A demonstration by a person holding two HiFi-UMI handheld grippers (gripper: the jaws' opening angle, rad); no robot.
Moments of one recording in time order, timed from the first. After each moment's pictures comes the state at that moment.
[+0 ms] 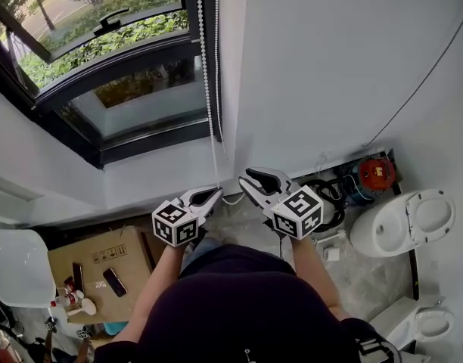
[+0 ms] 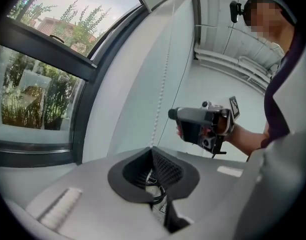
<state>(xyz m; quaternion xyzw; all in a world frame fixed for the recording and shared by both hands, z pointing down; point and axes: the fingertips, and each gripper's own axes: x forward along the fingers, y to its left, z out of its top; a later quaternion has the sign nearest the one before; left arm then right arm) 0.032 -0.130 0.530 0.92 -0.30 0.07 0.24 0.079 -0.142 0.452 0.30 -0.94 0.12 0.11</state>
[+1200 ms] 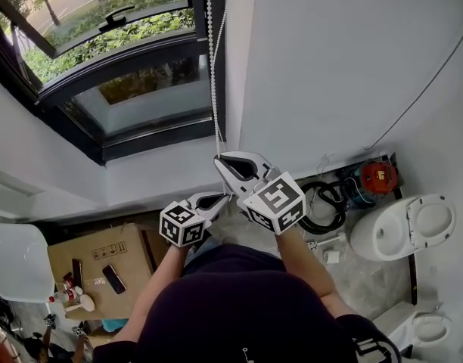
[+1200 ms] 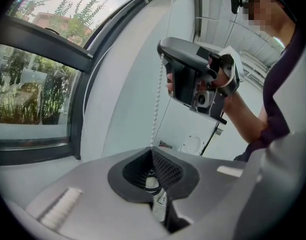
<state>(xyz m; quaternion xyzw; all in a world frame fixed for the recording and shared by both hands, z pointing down) 0.042 -0.116 0.551 0.92 -0.28 0.10 0.25 0.011 -0.158 0.384 0.27 -0.96 0.04 0.08</state>
